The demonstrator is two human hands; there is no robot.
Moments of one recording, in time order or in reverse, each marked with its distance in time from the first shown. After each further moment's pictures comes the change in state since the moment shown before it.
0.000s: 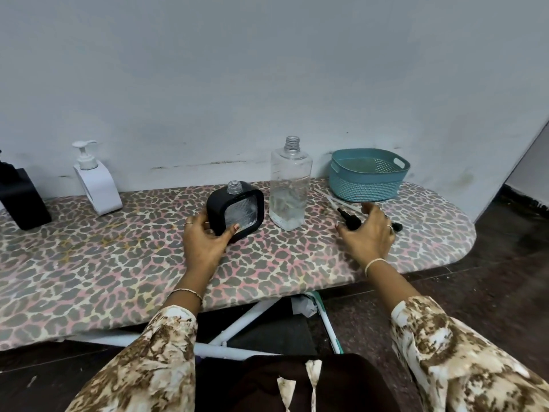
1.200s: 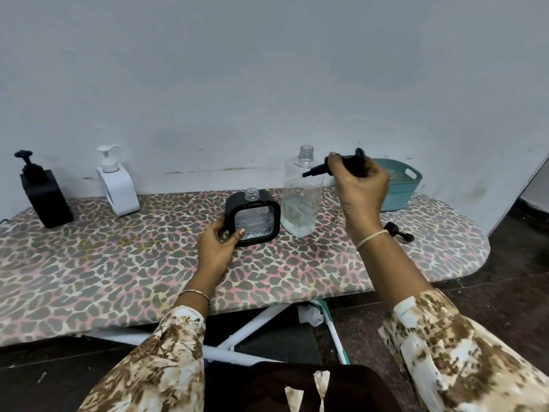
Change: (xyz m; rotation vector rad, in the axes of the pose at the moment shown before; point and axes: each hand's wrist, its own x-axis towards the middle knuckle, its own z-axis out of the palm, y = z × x) left_hand 0.001 0.000 -0.006 -0.281 -0.128 -0.092; right_hand -0.030 -0.139 -0.083 1.104 0.077 -0.111
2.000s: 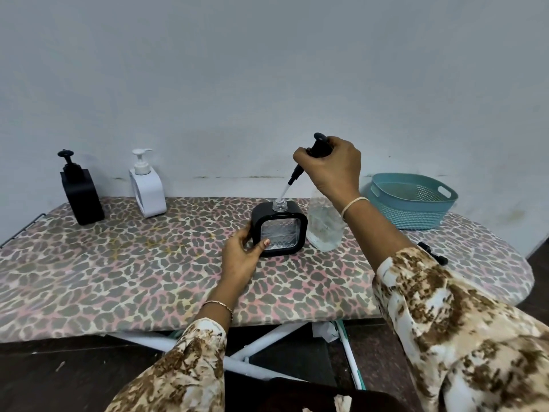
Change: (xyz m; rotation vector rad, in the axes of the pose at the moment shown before) left_hand 0.000 0.001 0.000 -0.048 -0.013 -0.016; right_hand 0.018 -0.010 0.091 -0.450 -0.306 -0.177
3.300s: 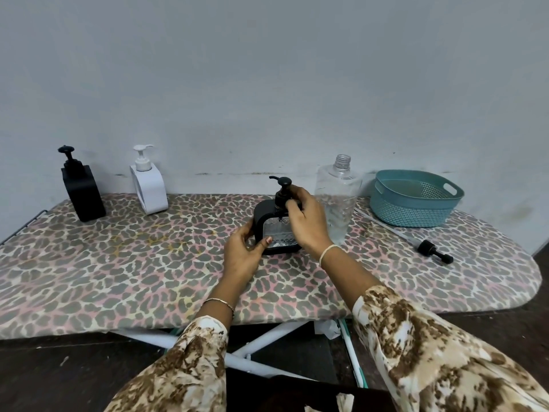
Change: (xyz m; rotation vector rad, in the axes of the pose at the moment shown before) left_hand -0.007 0.010 -0.002 0.045 -0.011 0.036; right_hand -0.063 0.062 0.051 0.069 -0.283 0.011
